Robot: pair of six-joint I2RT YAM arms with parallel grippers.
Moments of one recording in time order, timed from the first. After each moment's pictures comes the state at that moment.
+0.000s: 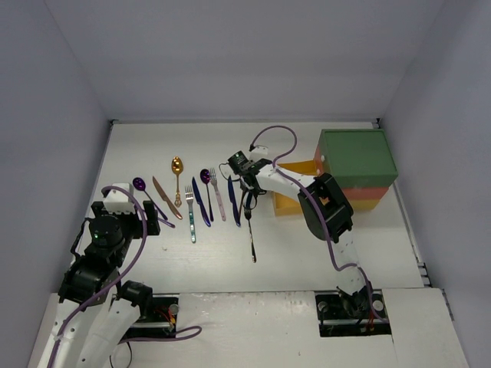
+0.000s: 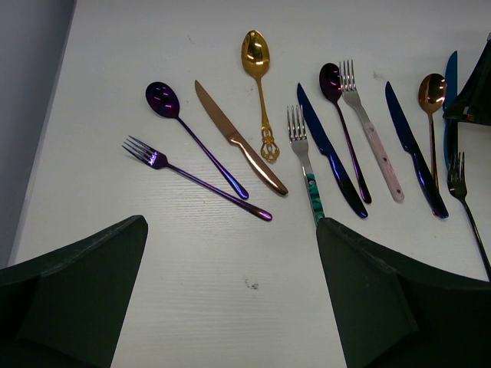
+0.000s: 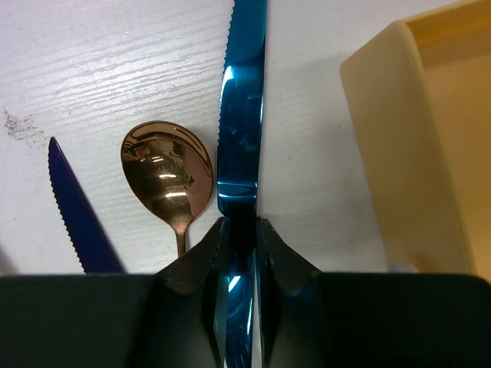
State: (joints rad) left arm -0.30 0.43 0.76 -0.71 -0.27 -0.13; right arm 0.71 2.20 1.61 -0.53 0.47 0.82
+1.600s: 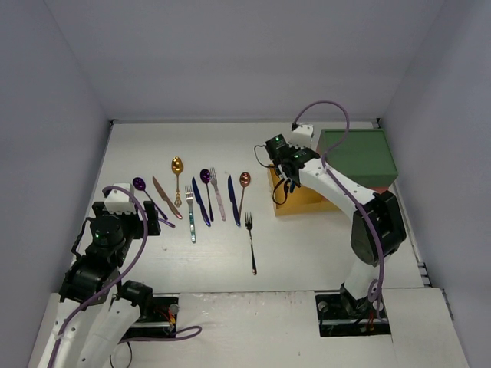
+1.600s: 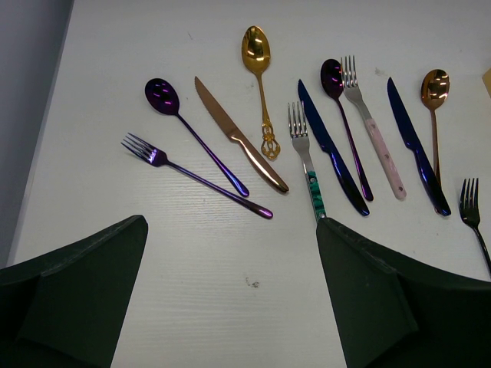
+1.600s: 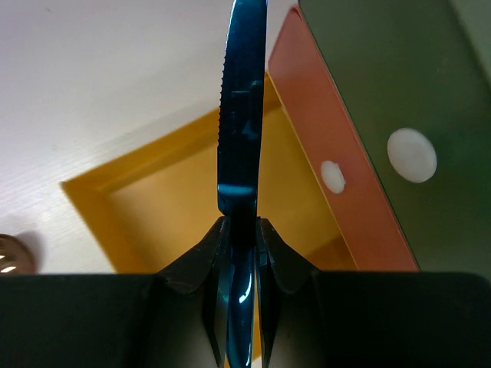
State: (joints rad) left arm -0.30 0.43 0.75 -0.71 -0.27 -0.13; right arm 0.58 1.75 1.40 -0.62 0.80 0.66
